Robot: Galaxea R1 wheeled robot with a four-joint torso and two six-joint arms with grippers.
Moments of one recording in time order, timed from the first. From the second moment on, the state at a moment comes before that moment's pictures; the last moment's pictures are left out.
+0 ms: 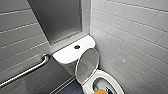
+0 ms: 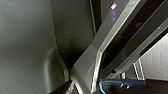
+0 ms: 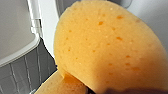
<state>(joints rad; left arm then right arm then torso) 1.43 2.67 -1.91 0.32 0.07 -0.16 -0.78 2.65 -1.82 -0.54 -0.13 1.29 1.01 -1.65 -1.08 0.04</state>
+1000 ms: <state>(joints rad) 1.43 2.67 -1.90 0.32 0.07 -0.16 -0.89 2.31 -1.61 -0.54 -0.12 1.29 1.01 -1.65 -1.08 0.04</state>
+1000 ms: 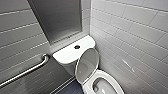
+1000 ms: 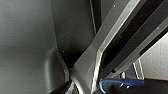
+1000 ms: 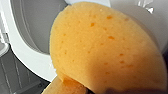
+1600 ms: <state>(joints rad) 1.41 2.67 -1.90 0.32 0.07 -0.16 -1.04 2.25 -1.62 -0.54 -0.09 1.29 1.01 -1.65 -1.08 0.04</state>
